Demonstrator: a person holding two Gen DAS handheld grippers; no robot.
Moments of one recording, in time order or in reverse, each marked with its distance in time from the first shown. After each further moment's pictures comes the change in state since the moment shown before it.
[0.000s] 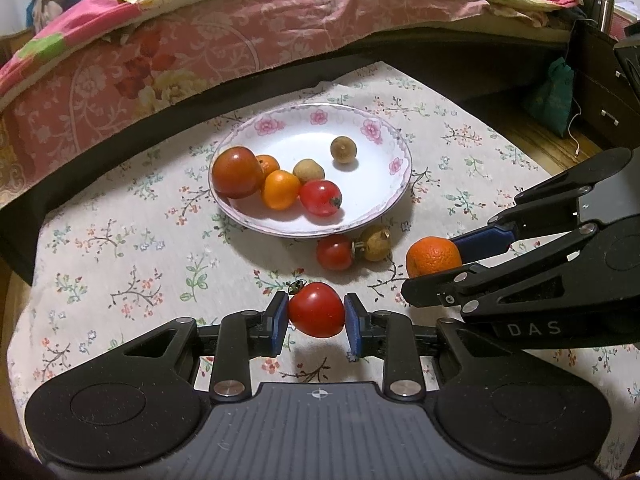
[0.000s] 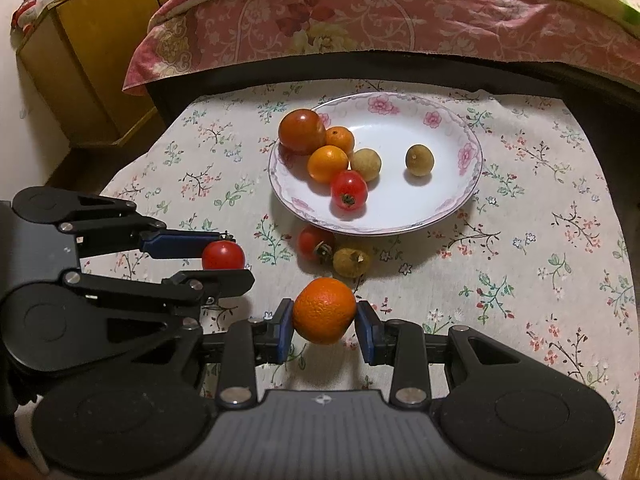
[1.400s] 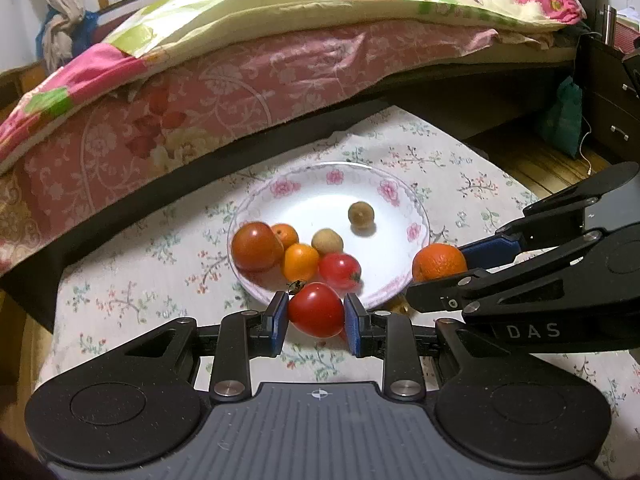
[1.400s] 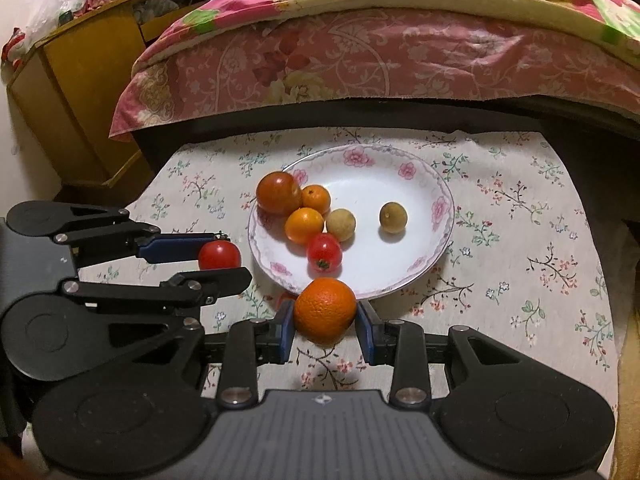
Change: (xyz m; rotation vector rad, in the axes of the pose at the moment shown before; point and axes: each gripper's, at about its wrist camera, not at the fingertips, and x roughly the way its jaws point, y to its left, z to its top) left arm -0.002 0.005 0.037 0.028 -0.090 0.051; right arm -0.012 -0.012 0.026 0.046 -0.092 -0.024
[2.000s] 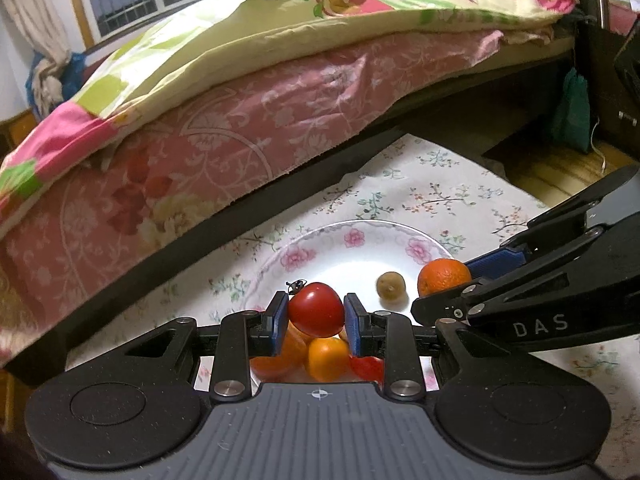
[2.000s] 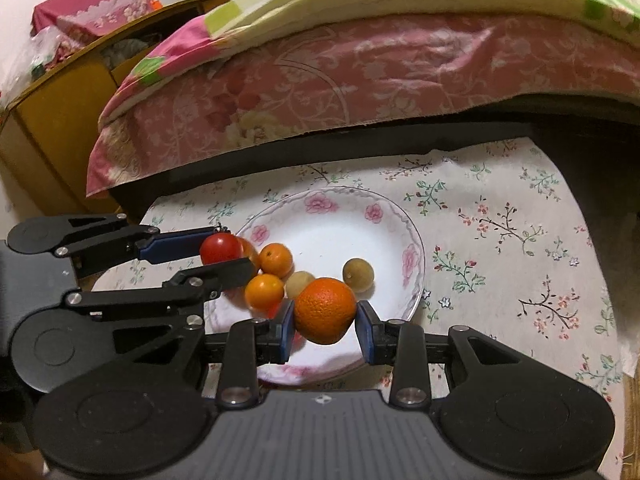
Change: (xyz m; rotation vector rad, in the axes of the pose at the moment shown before) left arm 0.046 0.005 0.049 0.115 -0.053 0.043; right arm 0.027 -0.047 0.040 0.128 -0.034 0.044
